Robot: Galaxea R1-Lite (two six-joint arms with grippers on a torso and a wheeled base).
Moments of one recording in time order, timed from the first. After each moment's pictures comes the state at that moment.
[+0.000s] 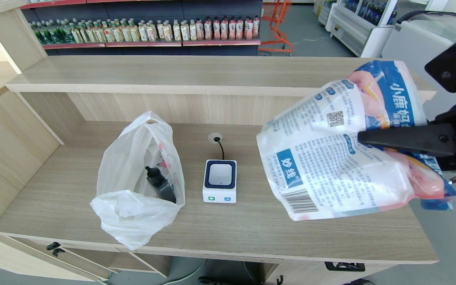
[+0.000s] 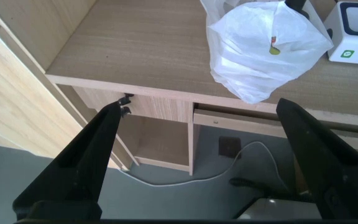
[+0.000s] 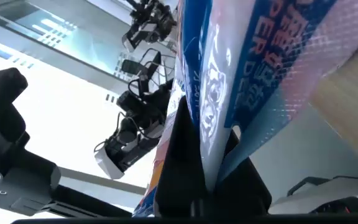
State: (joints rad) left arm 0.00 0.00 0.00 0.05 0.13 0.01; right arm 0.37 1.31 -0.88 -0.42 1.07 0.62
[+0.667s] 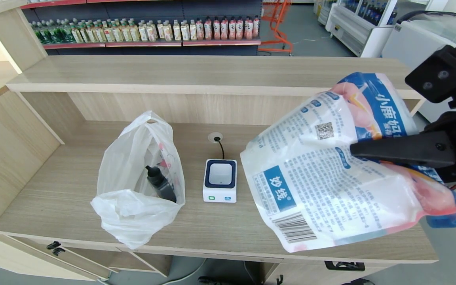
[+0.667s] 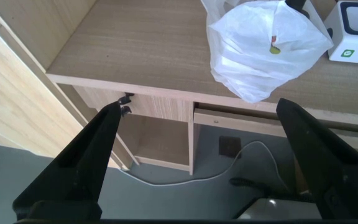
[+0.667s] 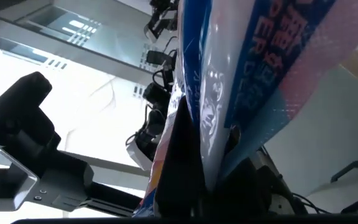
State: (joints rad) left arm 0.00 0.00 0.00 0.05 0.13 0.01; right arm 0.44 1.31 -0.88 -0.43 1.07 0.77
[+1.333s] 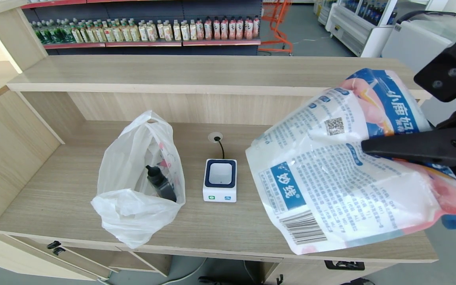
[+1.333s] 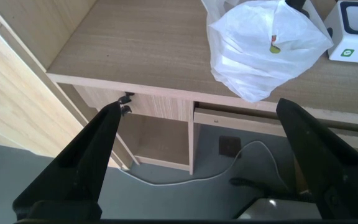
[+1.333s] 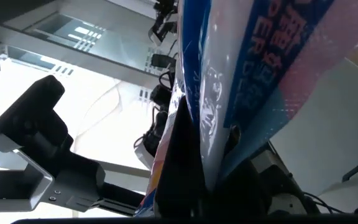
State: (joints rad) left arm 0.00 0.00 0.00 0.05 0.13 0.01; right arm 0.44 1.28 -0.87 -0.43 1.07 0.82
